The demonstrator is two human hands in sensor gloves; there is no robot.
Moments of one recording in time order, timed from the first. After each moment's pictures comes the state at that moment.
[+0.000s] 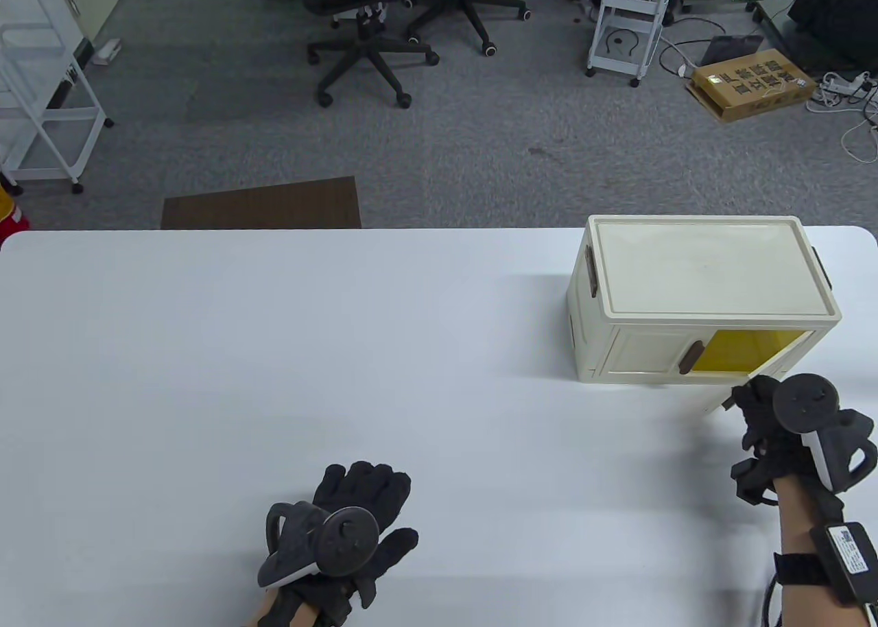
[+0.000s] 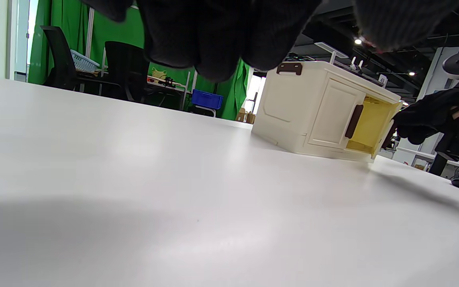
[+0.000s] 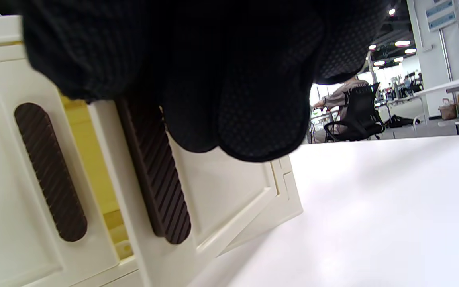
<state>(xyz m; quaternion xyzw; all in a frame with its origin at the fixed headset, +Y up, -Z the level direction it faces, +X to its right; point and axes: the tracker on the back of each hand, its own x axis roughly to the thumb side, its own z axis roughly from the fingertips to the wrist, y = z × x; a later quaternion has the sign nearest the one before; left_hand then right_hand) -0.159 -0.703 -0.216 -0.01 -0.25 0.11 0.96 0.396 -0.691 -0.321 -0.26 -0.15 0.94 0.14</state>
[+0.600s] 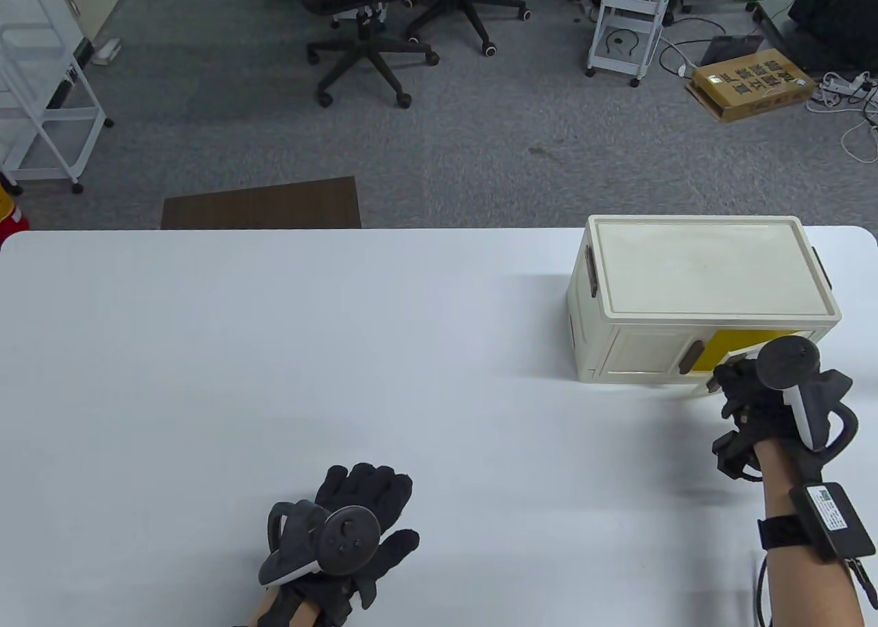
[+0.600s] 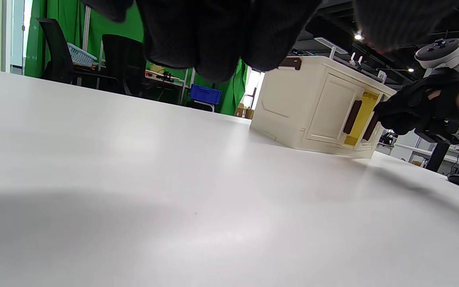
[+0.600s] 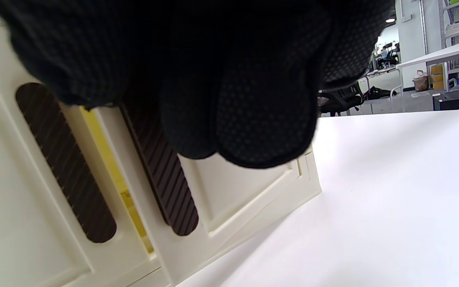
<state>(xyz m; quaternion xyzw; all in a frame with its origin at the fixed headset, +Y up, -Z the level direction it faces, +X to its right) -0.159 -0.707 -0.219 -0.03 -0.25 0.11 0.96 0.386 -0.683 -0.357 -0.30 -0.09 0.94 0.16</state>
